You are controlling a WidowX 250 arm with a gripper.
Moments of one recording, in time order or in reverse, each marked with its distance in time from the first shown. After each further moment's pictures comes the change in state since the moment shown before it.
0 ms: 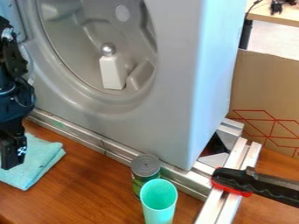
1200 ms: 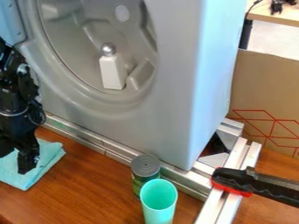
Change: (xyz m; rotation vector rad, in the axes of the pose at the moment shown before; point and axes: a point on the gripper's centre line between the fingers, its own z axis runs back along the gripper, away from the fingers) arm 0.034 0.031 -0.060 0.034 -0.028 0.119
